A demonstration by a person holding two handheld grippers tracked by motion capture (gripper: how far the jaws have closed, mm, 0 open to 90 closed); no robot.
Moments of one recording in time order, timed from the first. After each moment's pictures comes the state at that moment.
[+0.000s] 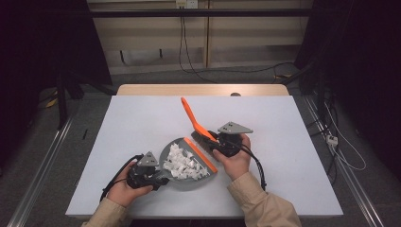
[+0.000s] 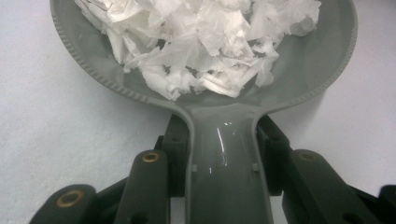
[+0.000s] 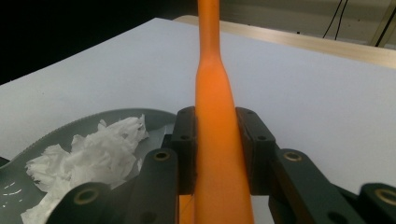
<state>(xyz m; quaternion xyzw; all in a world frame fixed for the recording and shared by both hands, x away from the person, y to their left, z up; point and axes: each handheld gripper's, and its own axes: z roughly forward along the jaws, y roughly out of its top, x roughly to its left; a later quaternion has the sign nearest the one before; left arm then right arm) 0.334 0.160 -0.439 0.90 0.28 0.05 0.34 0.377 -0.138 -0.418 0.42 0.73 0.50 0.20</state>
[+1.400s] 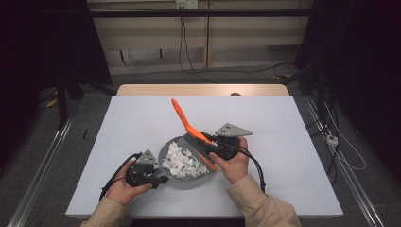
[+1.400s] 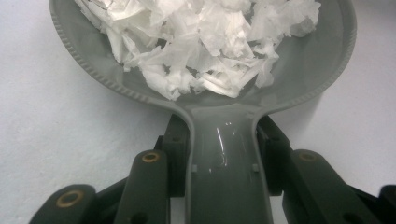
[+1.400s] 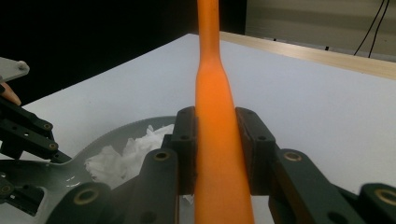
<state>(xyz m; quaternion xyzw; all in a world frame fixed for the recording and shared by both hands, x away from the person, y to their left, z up) 0.338 0.163 -0.436 0.89 0.29 0.04 0.35 0.365 -0.128 -0.409 0.38 0.73 0.54 0.17</state>
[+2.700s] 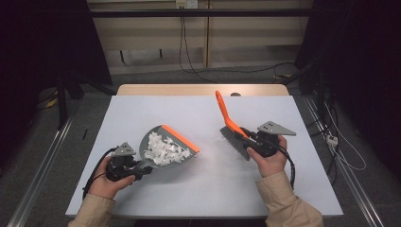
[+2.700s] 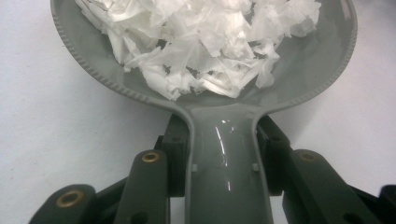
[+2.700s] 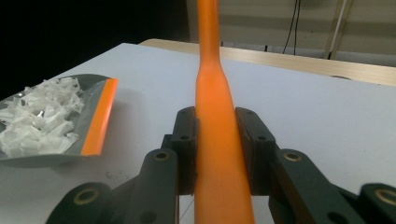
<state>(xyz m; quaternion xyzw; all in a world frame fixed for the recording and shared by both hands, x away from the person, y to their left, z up) 0.346 0.210 -0.416 0.85 0.36 0.07 0.38 0.355 -0.230 -0.403 0.45 0.69 0.52 0.23</state>
